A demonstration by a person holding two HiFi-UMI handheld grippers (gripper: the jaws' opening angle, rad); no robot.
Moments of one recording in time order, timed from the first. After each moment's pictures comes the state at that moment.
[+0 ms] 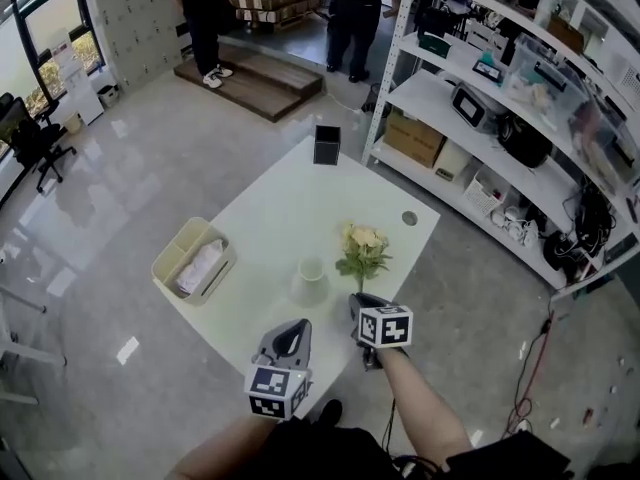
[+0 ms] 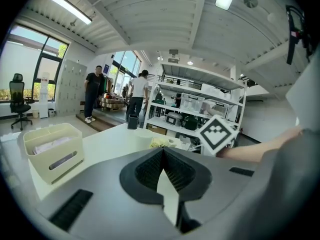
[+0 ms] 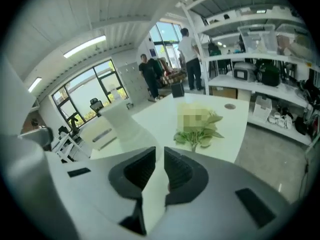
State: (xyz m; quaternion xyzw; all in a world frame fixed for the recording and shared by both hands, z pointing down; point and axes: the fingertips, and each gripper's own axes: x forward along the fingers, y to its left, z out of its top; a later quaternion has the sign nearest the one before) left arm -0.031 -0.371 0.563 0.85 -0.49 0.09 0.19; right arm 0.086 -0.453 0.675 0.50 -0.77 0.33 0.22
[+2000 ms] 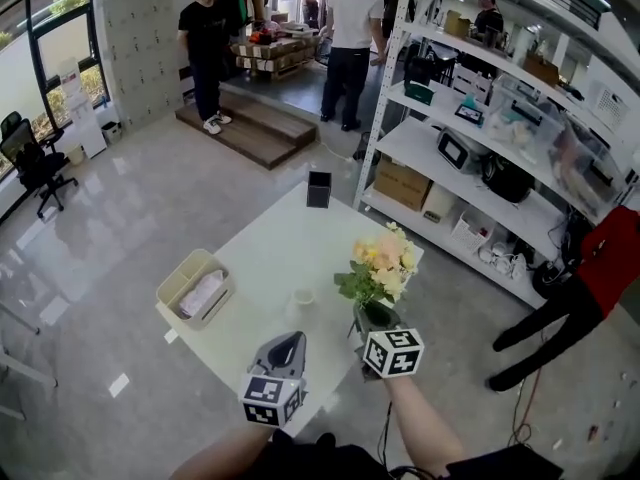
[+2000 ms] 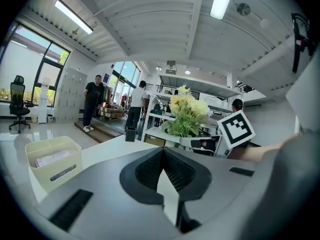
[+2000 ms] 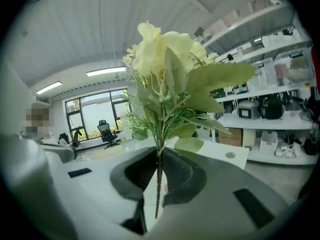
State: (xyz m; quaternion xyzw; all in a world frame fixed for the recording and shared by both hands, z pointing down) left arm -0.029 -0.370 0.518 0.85 -0.49 0.05 0.16; right arm 0.100 -0.457 0.539 0.52 -0.83 0.17 0.07
